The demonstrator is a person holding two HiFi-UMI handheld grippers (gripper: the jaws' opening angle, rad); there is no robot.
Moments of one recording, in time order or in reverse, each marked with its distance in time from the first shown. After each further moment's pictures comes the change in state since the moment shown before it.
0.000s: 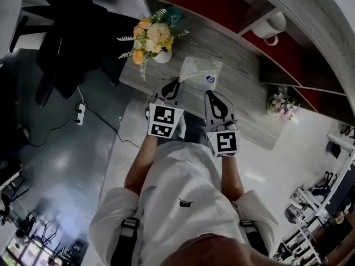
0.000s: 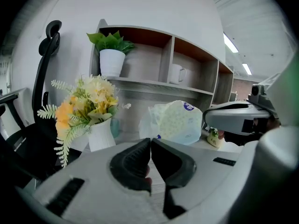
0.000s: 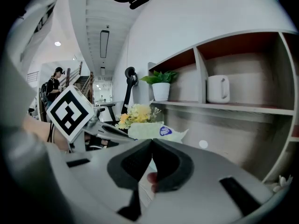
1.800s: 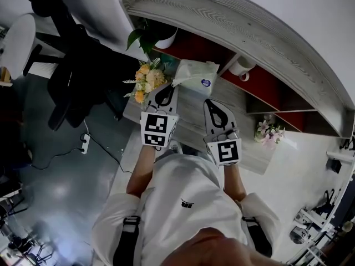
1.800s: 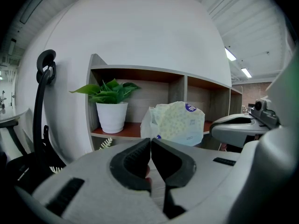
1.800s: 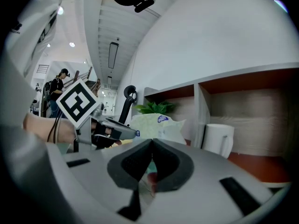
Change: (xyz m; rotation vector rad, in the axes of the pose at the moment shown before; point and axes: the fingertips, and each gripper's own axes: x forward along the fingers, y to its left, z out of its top) left arm -0.006 0.031 0.172 0.056 -0.213 0.067; right arm 0.012 -0.050 0.133 -0.132 -0.193 0.014
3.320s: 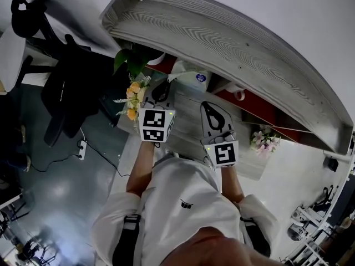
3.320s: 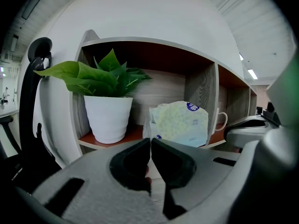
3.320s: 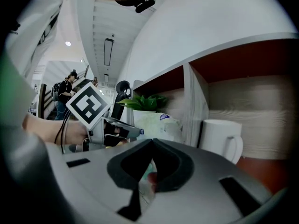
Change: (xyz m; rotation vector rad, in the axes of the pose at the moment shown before) left arm 0.081 0.037 0.011 -0.041 0.011 0.033; right arm 0.048 -0.045 -0.012 0.015 0.039 -0.007
